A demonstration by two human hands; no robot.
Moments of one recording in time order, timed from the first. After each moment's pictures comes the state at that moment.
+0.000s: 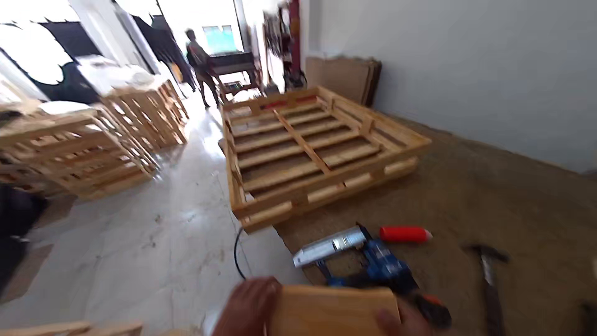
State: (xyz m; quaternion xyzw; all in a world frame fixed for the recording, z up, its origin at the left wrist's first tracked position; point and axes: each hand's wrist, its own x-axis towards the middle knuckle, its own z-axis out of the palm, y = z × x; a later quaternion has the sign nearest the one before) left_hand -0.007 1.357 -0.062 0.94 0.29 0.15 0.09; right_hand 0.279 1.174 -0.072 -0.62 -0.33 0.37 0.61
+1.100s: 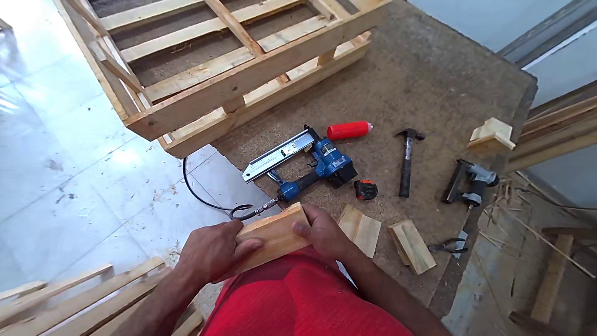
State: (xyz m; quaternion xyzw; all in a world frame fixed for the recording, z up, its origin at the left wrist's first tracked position) left_hand 0.013 1.347 -0.104 0.95 0.28 -0.05 0.16; right_hand 0.245 1.177 -0.122 -0.61 -0.35 0.51 0.49
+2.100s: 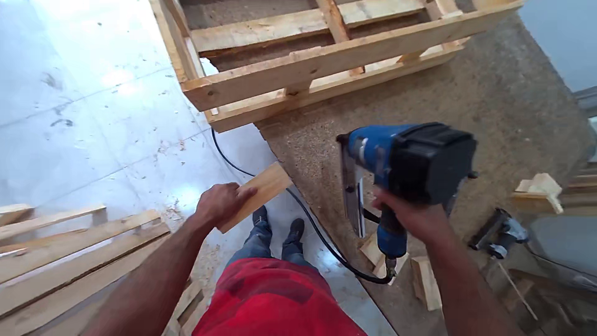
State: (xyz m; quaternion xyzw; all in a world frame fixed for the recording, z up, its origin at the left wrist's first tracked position) left_hand -0.025 1.503 -0.244 0.78 0.50 -0.21 0.32; right_hand 0.323 1.286 -0.074 -0.80 -0.34 0.34 0.37
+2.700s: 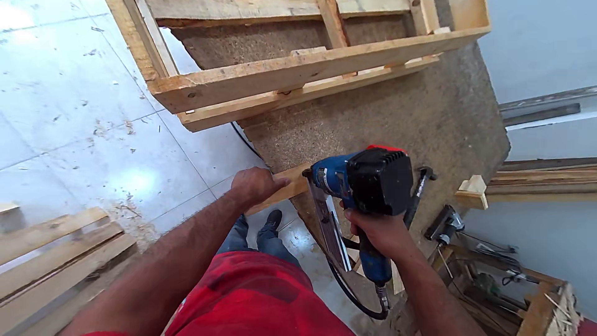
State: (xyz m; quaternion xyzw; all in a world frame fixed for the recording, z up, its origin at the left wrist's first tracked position) left_hand 0.103 1.533 -0.263 0.81 0.36 -0.29 0.36; right_hand 0.277 1.329 -0.074 -0.83 -0.22 0.43 0.27
